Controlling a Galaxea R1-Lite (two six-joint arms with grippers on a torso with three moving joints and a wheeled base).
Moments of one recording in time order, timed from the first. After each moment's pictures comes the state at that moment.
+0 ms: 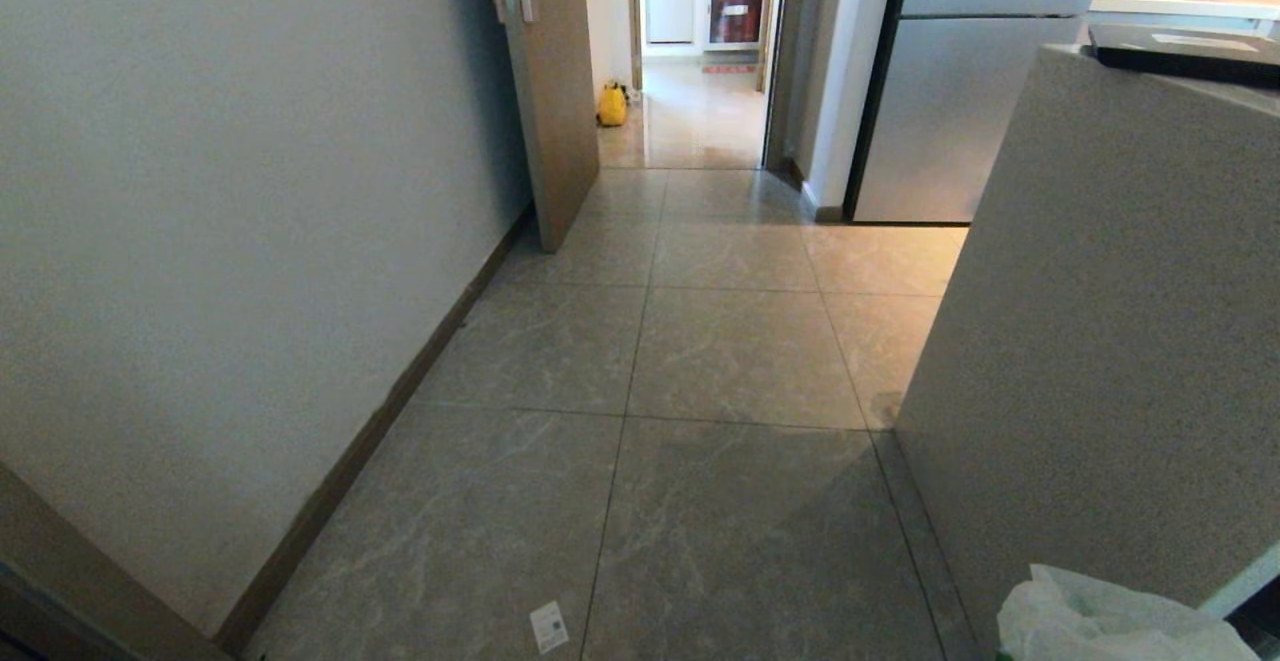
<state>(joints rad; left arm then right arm) 0.00 0.00 0.00 0.00 0.00 0.00 -0.01 0.00 0.00 0.01 0.01 -0.06</state>
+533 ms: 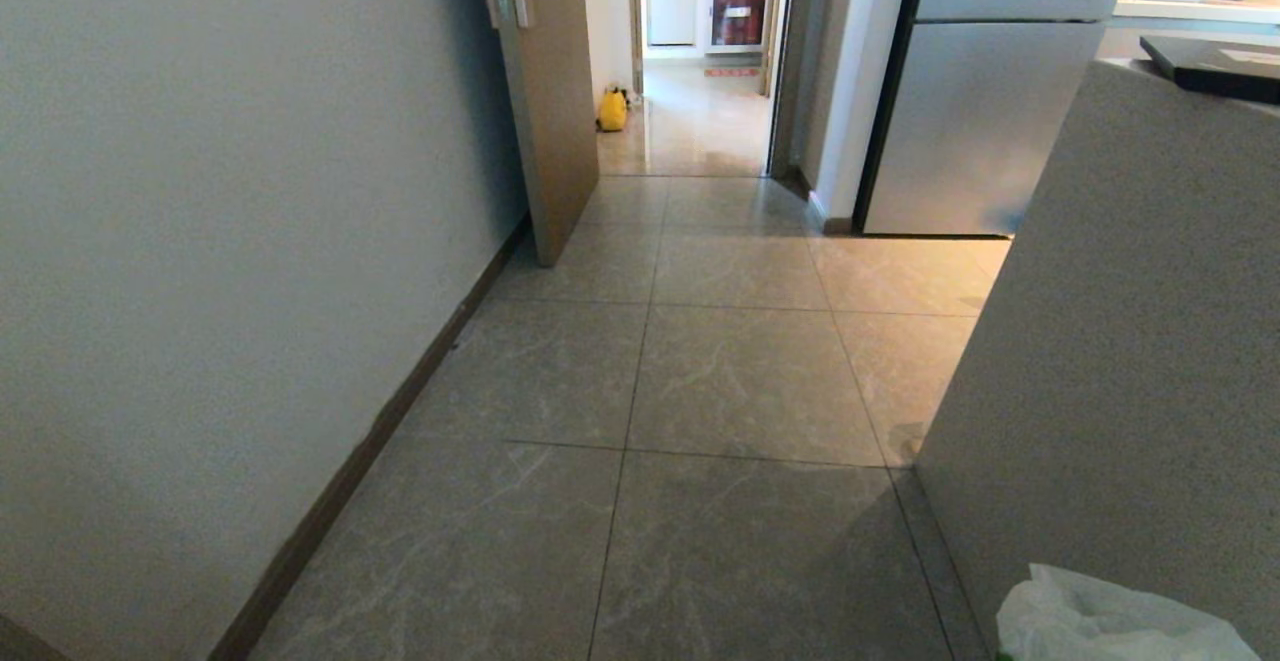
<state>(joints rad) 0.00 0.00 0.00 0.00 0.00 0.00 -0.01 0.00 0.00 0.01 0.01 -0.06</state>
